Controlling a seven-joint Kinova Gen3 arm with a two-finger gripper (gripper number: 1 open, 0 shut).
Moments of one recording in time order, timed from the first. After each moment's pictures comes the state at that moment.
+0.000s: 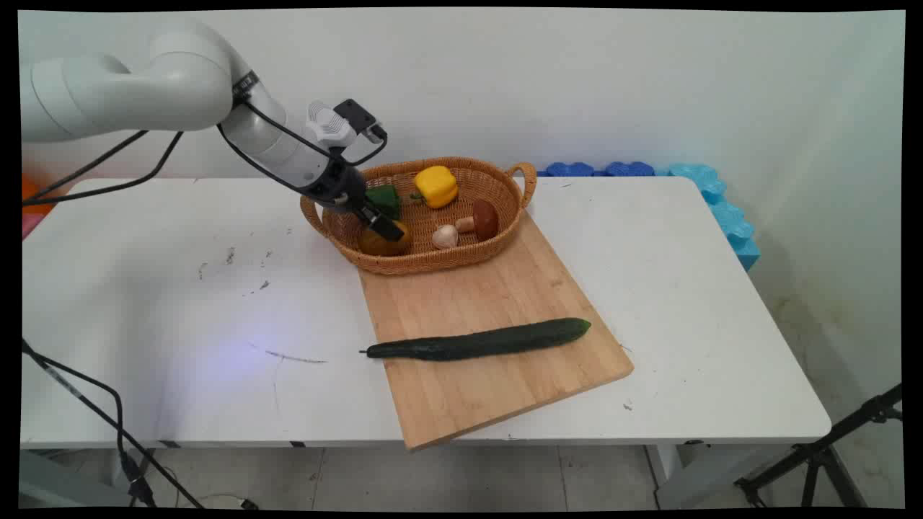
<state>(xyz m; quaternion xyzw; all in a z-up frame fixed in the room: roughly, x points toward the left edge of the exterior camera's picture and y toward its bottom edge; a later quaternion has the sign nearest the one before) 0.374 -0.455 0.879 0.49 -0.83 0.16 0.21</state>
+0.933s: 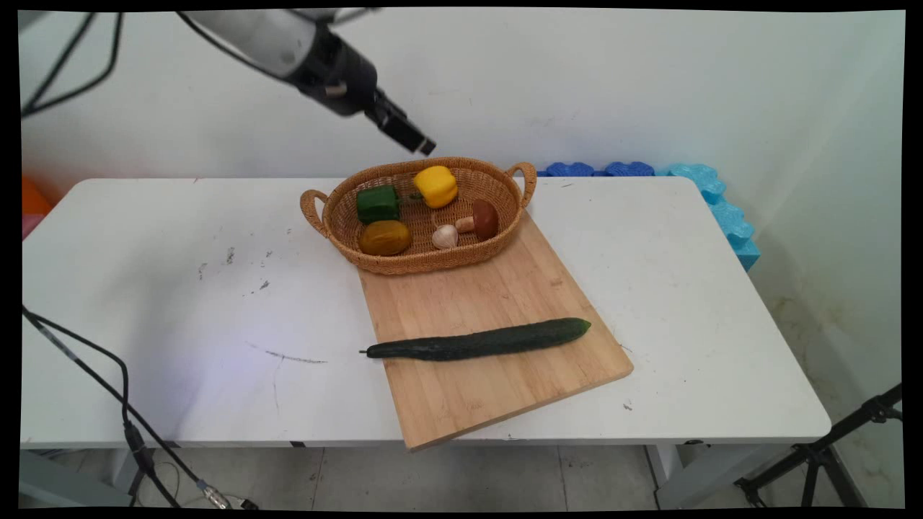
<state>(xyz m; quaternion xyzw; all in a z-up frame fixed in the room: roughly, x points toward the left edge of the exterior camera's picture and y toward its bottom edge) 0.351 -0.443 1.036 0.41 -0.84 0.17 0.31</state>
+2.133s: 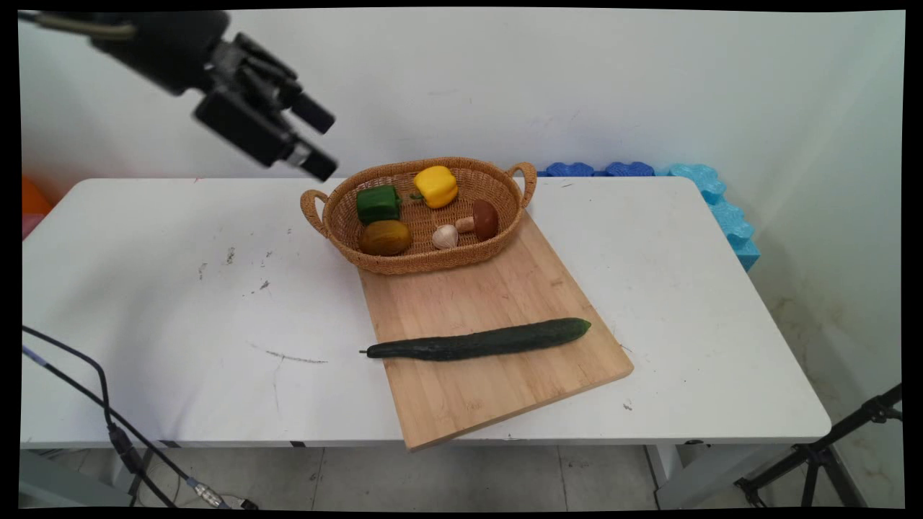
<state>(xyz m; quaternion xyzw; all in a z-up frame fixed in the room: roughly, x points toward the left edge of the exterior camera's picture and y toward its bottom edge) 0.389 -0.290 1.136 0.29 -0.89 0.05 0.35</state>
